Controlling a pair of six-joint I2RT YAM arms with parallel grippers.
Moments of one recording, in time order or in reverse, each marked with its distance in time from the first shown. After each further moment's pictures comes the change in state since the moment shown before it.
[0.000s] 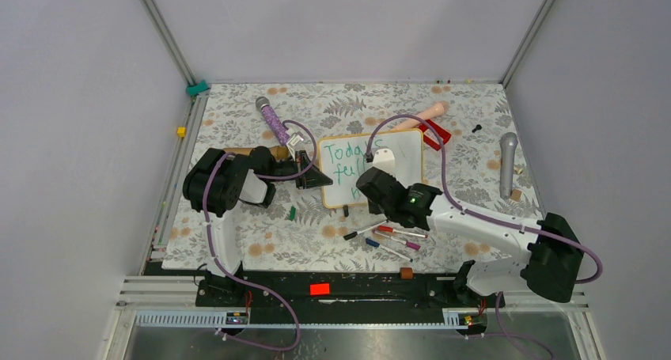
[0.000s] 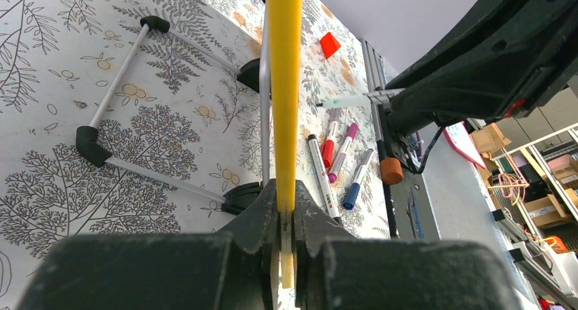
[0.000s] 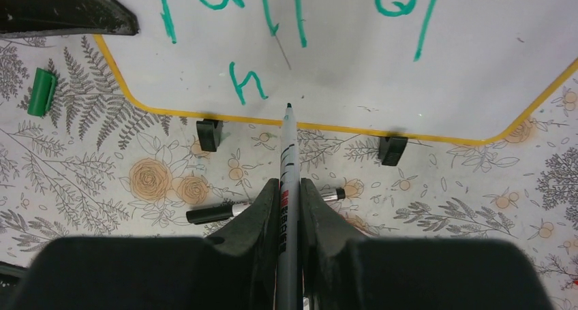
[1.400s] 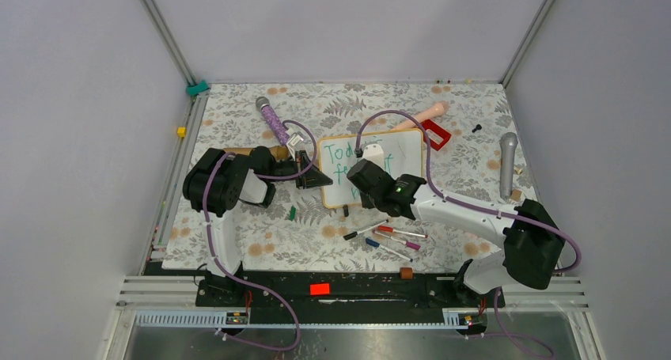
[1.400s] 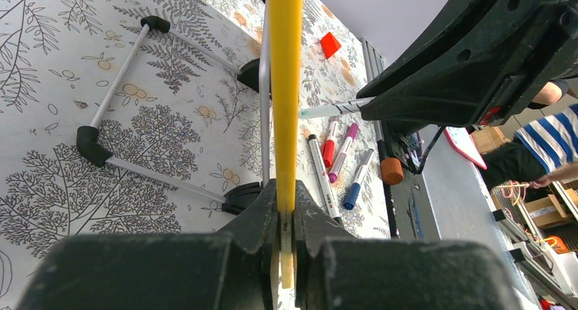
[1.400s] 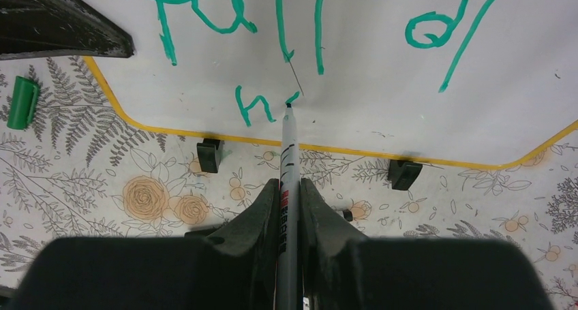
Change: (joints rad) left arm 0.000 0.000 0.000 0.000 -0.001 -0.001; right arm -0.053 0.115 0.061 0.031 -0.050 -0.050
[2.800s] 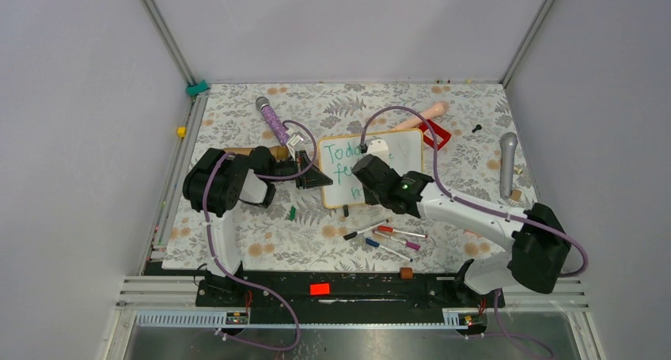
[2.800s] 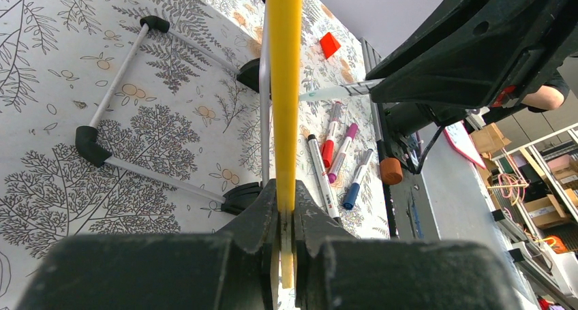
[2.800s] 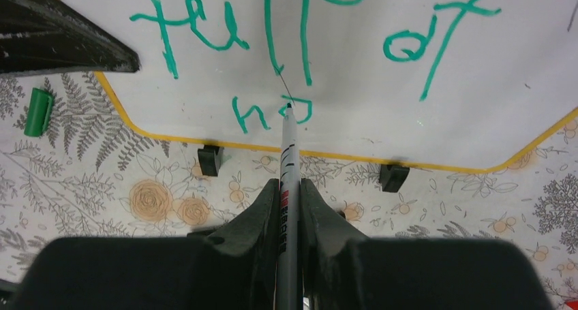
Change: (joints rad) left arm -0.001 0.000 0.000 0.000 0.000 0.001; right arm -0.027 -0.005 0.041 -0.027 -0.011 -0.016
